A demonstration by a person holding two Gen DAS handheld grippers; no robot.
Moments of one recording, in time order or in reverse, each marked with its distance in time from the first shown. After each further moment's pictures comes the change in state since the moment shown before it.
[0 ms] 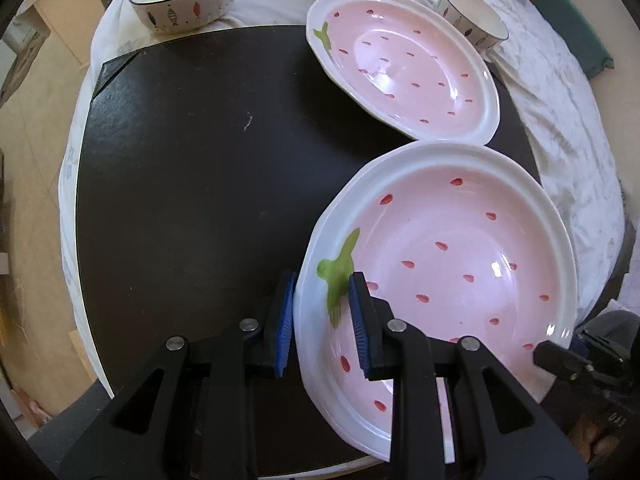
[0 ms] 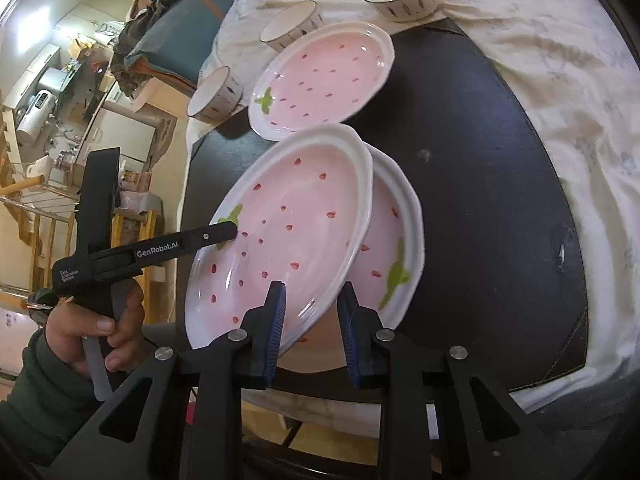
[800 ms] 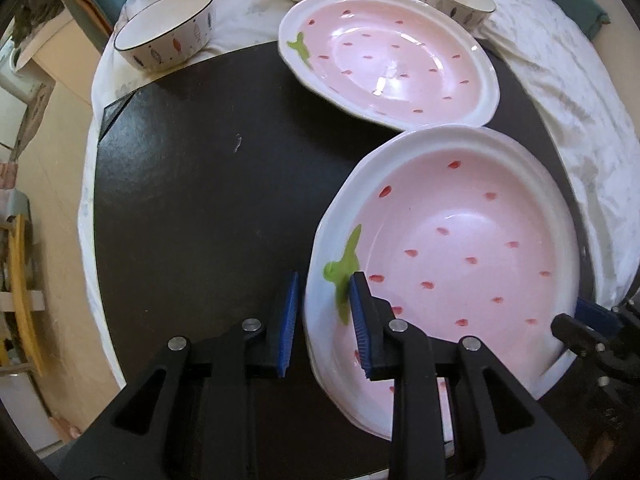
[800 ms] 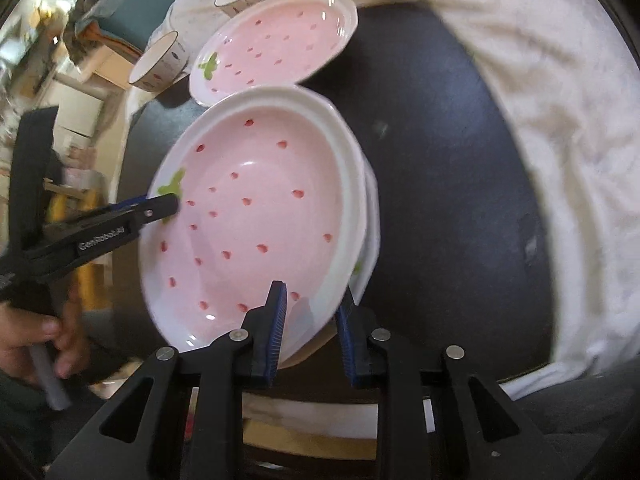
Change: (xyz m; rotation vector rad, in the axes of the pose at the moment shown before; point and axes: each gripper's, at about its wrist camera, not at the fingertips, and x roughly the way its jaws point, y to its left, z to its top) left arm 0.005 -0.028 -0.003 0.117 -0.051 0.134; right arm 0.020 0.004 -0.003 -0.058 0.058 -0.289
